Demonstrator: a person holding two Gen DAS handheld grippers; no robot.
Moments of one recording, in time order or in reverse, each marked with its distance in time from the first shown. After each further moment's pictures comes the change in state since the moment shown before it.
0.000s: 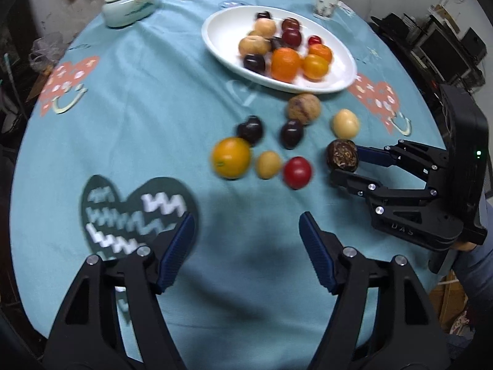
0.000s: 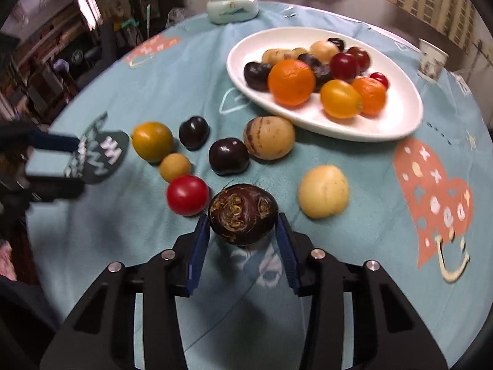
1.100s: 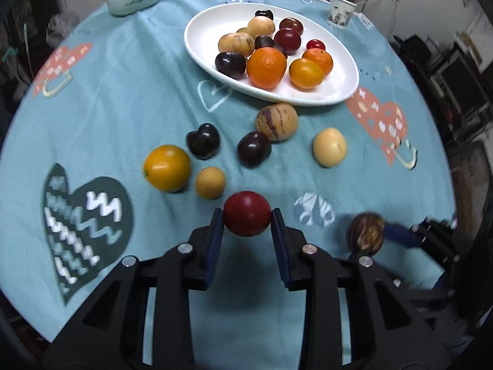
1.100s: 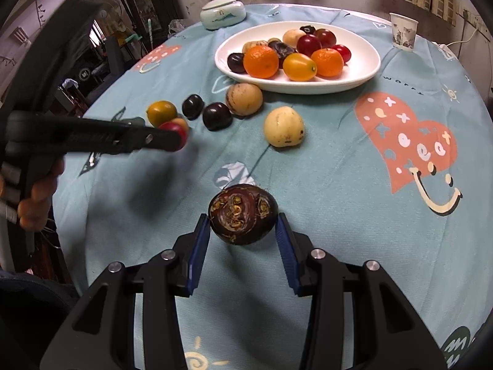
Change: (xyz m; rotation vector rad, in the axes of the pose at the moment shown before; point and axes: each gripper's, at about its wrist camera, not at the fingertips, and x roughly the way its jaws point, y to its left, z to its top) left arm 0.029 -0.049 0.013 -0.129 -0.036 0.101; right arm -0.040 -0.020 -0.051 0.054 -0.029 0.086
